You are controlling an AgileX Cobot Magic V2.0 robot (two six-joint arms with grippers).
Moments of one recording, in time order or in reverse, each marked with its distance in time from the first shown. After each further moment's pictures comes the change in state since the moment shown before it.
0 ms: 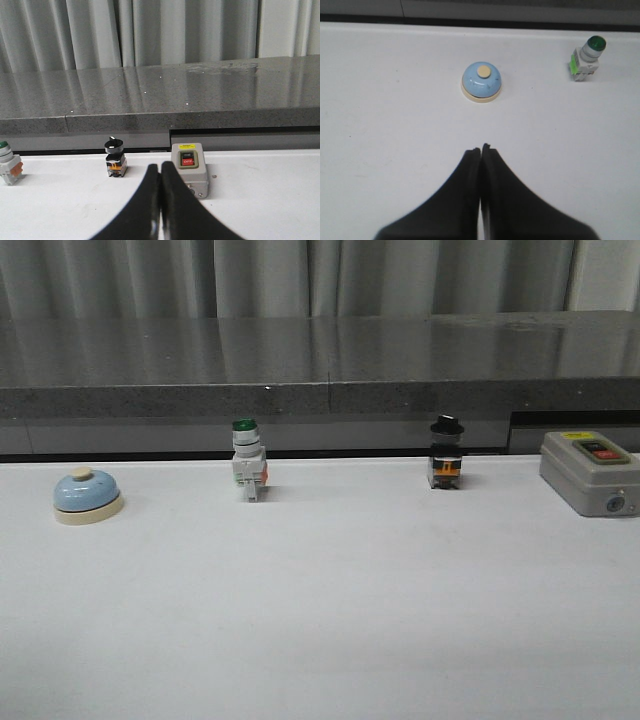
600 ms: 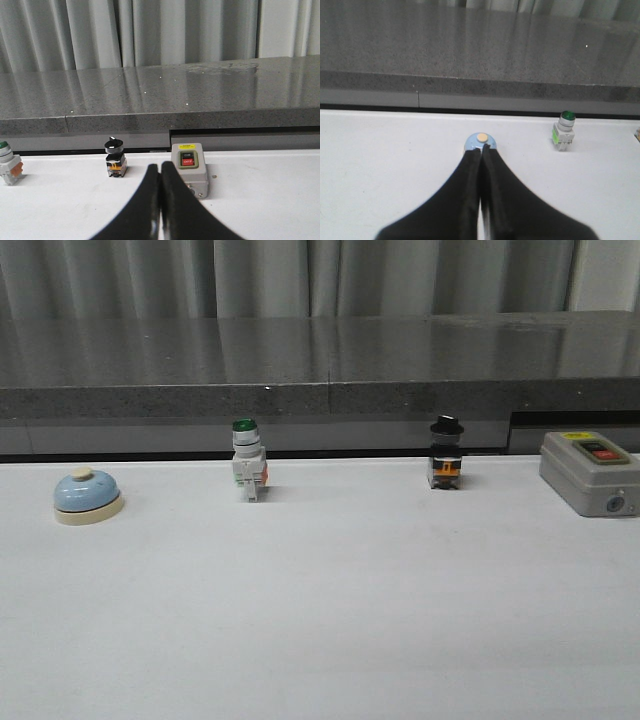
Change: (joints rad) left arm 0.000 -0.585 0.372 0.002 -0.255 0.000; right arm 0.000 0.000 0.000 0.000 0.000 0.000
